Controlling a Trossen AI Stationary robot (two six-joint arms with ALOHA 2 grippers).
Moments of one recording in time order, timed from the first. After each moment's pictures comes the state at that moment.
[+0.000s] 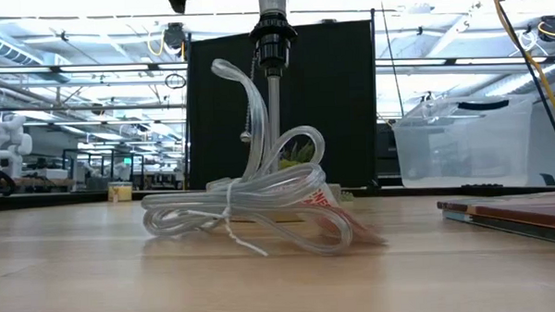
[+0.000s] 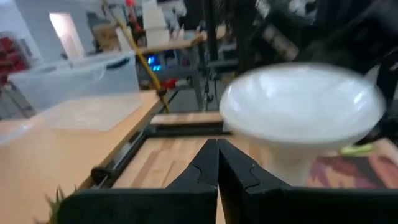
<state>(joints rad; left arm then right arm) -0.08 1.06 0.74 0.28 -0.25 0.16 0.45 1.49 0.83 0.57 0.93 -0.70</state>
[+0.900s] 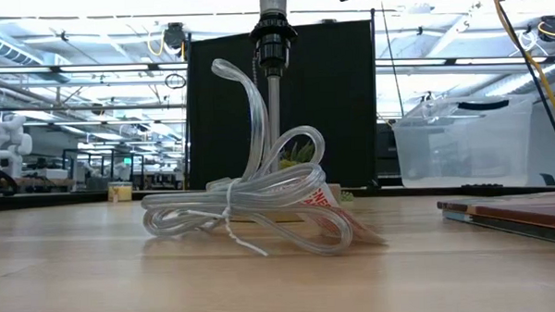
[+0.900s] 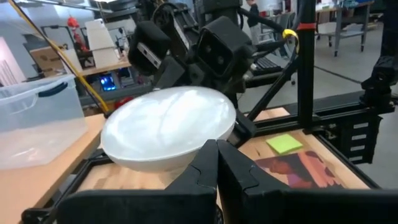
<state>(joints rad) -0.24 1.11 0.74 0.36 -0.20 0.19 0.34 1.49 0.83 0.70 0.94 -0.82</state>
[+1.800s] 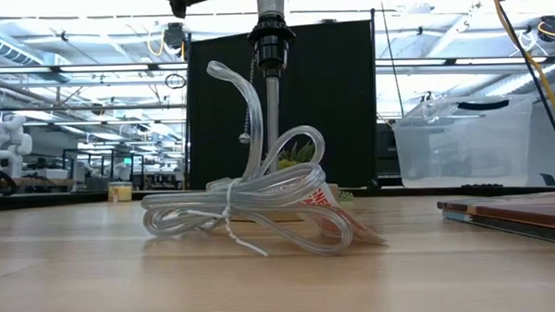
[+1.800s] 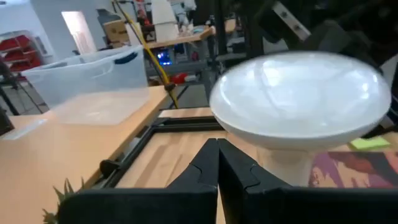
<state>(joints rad) -0.10 1.11 0.74 0.31 -0.33 0.15 0.46 1.49 0.83 0.64 0.90 -0.82</state>
